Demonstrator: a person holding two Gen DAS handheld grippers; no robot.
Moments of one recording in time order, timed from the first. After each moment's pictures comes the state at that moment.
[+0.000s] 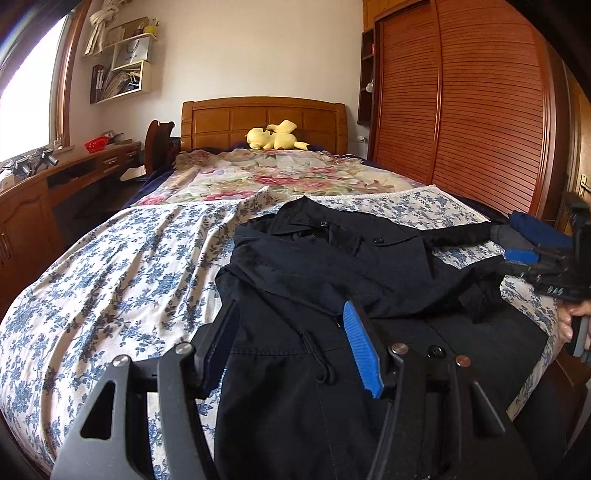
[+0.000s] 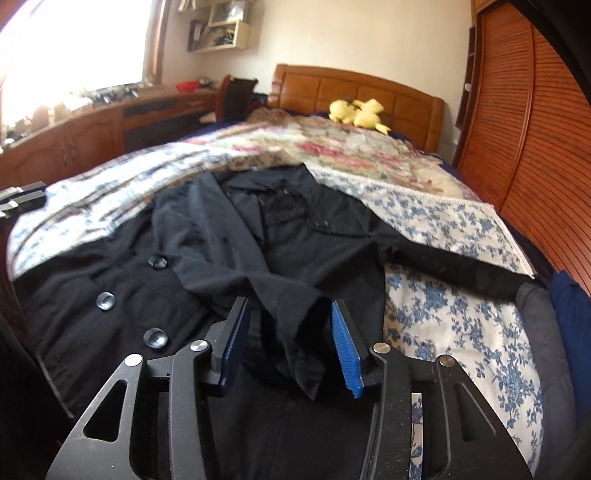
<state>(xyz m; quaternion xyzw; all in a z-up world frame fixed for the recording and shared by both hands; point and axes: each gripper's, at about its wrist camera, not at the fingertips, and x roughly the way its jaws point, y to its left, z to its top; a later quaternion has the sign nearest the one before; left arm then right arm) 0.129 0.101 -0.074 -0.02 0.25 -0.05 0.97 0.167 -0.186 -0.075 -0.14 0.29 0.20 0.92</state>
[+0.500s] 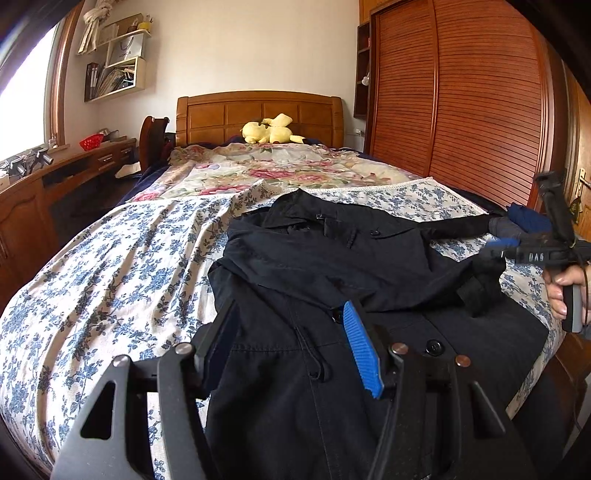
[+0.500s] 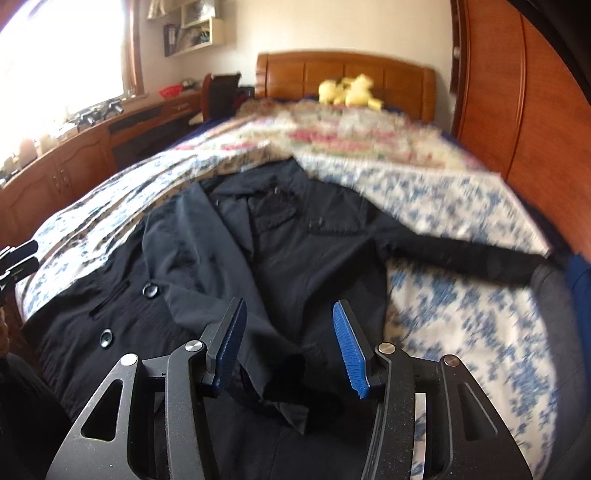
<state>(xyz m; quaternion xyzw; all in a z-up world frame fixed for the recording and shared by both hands) 0.135 0.094 -0.077 -0.02 0.27 -0.06 0.96 0.225 -0.196 -0.073 -0.08 0.36 0.21 0.91</state>
